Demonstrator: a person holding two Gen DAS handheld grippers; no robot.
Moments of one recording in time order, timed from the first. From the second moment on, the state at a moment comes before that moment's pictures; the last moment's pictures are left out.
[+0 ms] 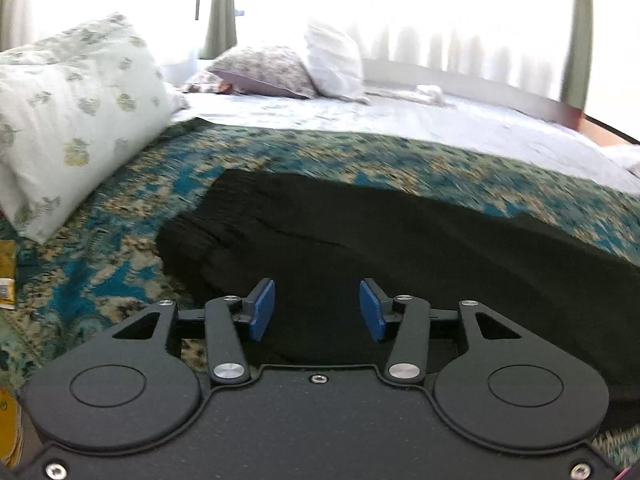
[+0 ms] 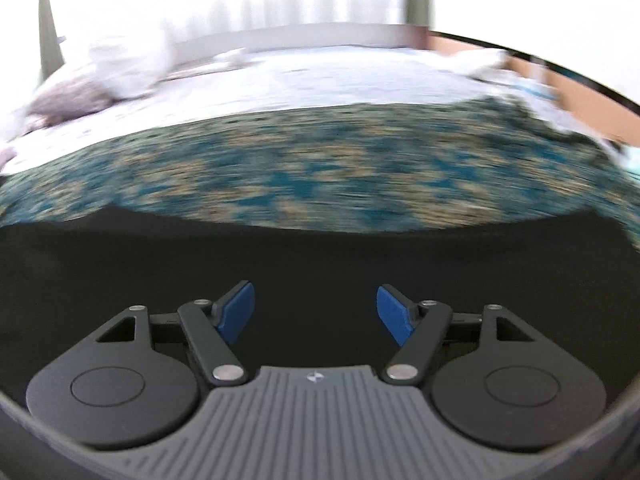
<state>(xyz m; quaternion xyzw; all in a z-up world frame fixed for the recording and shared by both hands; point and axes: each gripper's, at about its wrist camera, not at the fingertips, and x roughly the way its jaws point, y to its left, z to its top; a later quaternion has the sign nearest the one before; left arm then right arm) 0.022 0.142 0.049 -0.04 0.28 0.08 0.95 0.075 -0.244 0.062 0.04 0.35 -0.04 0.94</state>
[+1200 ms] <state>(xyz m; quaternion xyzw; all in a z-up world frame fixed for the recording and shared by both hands) 0.021 0.160 0.013 -0.03 0.30 0.07 0.95 0.074 -0.125 0.020 0.04 0.32 0.13 0.94</state>
